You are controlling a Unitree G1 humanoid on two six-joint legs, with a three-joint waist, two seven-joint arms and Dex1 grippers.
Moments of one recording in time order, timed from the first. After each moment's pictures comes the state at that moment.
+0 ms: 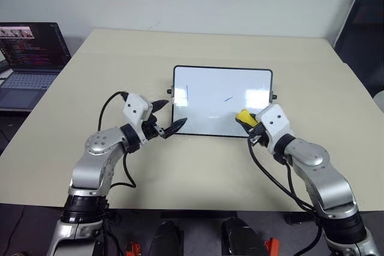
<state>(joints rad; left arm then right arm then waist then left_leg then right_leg) -0.28 0.50 0.11 -0.16 -0.35 0.35 -0.70 -0.21 -0.41 0.09 -0.54 0.06 0.68 0.41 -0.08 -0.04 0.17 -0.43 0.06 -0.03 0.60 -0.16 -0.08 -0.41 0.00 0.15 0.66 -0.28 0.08</state>
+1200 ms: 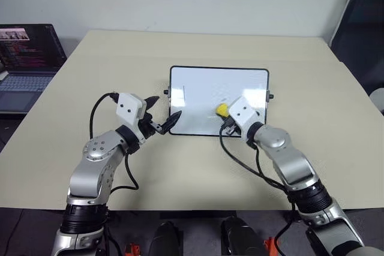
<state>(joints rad) -0.27 0.46 0.10 -0.21 -0.35 0.36 -0.58 -0.49 -0.30 0.33 -0.15 -0.12 0.59 0.36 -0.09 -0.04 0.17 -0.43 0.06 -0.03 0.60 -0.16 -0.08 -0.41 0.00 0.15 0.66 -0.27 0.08</state>
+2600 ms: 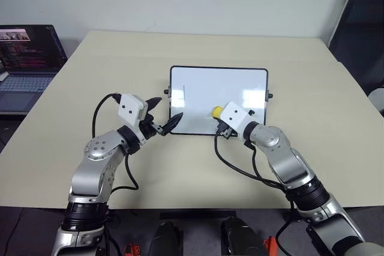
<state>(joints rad) -0.28 0.47 0.09 -0.17 -0.35 0.34 -0.62 -0.53 -0.31 0.34 -0.14 -0.23 0.56 0.43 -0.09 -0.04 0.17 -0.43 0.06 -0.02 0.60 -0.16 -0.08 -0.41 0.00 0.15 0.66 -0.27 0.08</state>
